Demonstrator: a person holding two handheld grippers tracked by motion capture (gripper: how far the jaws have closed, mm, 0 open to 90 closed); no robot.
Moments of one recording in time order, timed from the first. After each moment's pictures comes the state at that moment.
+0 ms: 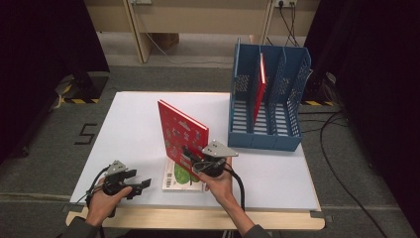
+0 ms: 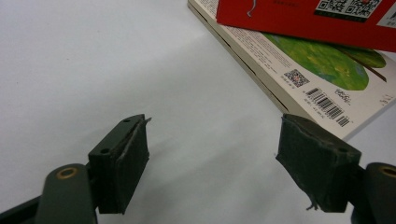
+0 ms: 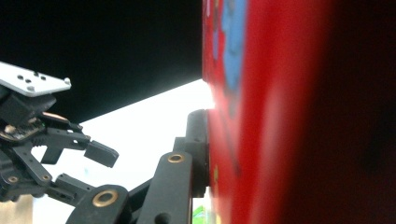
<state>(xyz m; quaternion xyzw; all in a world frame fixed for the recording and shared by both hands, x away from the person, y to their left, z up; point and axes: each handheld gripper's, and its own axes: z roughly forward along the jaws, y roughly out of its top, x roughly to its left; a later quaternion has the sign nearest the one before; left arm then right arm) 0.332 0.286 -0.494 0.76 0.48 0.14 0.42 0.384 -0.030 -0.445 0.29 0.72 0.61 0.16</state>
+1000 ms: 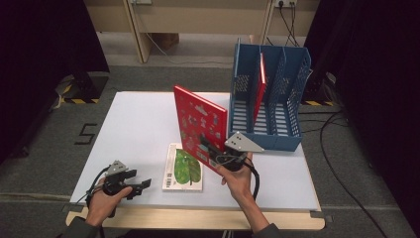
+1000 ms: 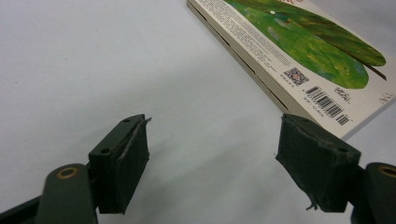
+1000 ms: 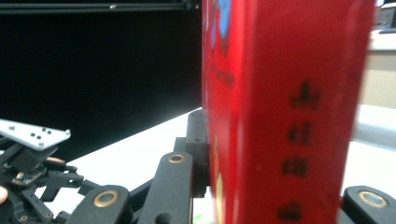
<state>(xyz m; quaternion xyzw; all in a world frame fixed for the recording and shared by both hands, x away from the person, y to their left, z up) 0.332 0.286 -0.494 0.76 0.48 0.14 0.42 0.377 -0.081 -0.397 0.29 0.68 0.65 0.20</state>
